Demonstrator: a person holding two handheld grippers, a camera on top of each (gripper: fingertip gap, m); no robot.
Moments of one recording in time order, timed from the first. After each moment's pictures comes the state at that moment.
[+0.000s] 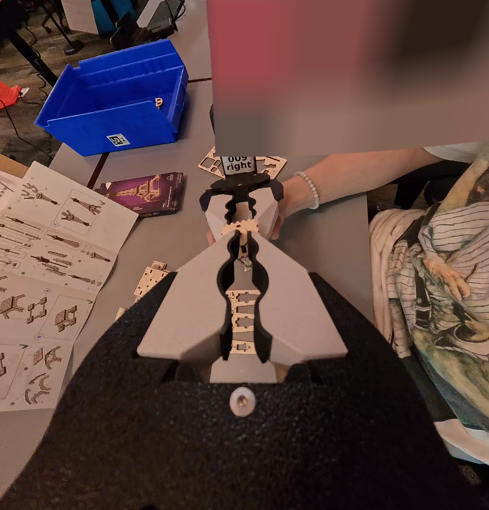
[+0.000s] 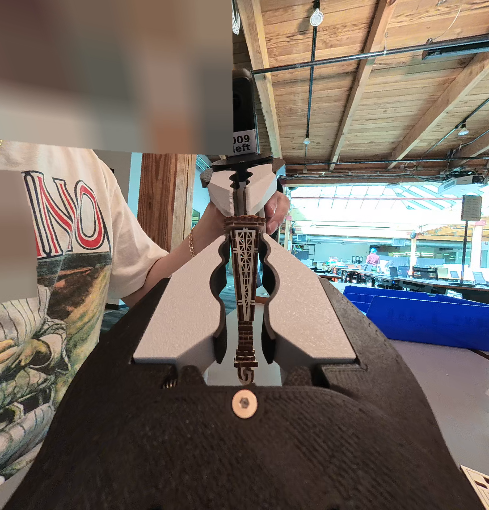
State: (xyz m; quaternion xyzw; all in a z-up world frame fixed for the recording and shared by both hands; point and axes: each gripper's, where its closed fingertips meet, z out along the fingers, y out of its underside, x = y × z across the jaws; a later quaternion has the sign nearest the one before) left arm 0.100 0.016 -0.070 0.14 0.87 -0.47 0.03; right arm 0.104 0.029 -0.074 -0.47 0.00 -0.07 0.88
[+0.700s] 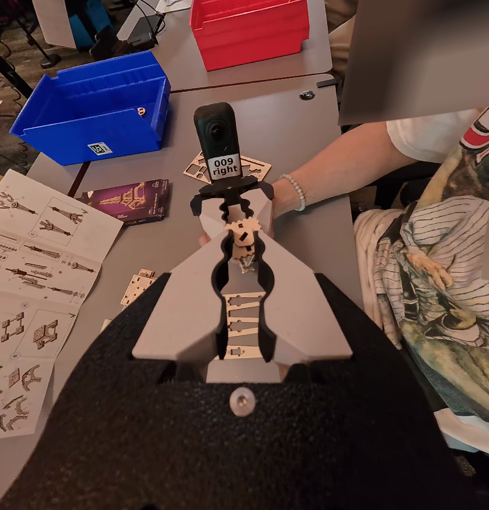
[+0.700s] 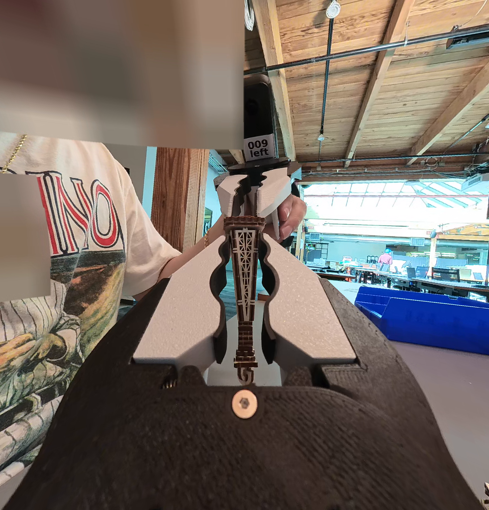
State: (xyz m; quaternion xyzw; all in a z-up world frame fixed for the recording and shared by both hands) left arm 0.095 0.020 -0.072 0.16 0.86 -0.48 0.00; right arm 0.097 0.033 -0.074 -0.47 -0.02 -0.05 0.88
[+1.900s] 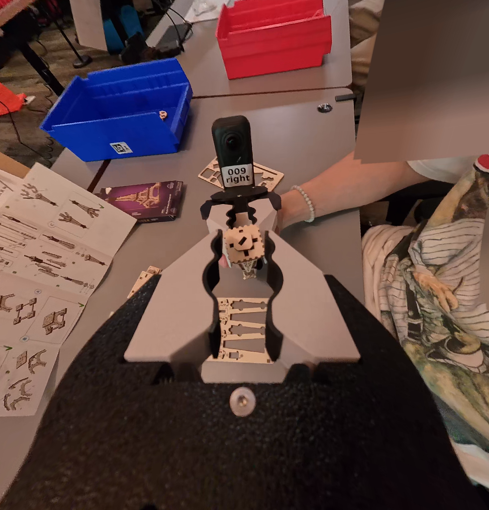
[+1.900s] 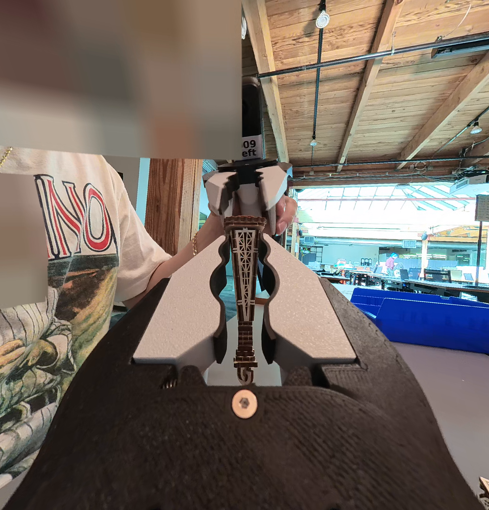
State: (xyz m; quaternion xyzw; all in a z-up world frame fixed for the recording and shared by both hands) left arm 0.098 0.018 -0.065 0.12 0.86 -0.50 0.02; right arm 0.101 0.031 -0.074 -0.46 -0.01 -0.05 0.89
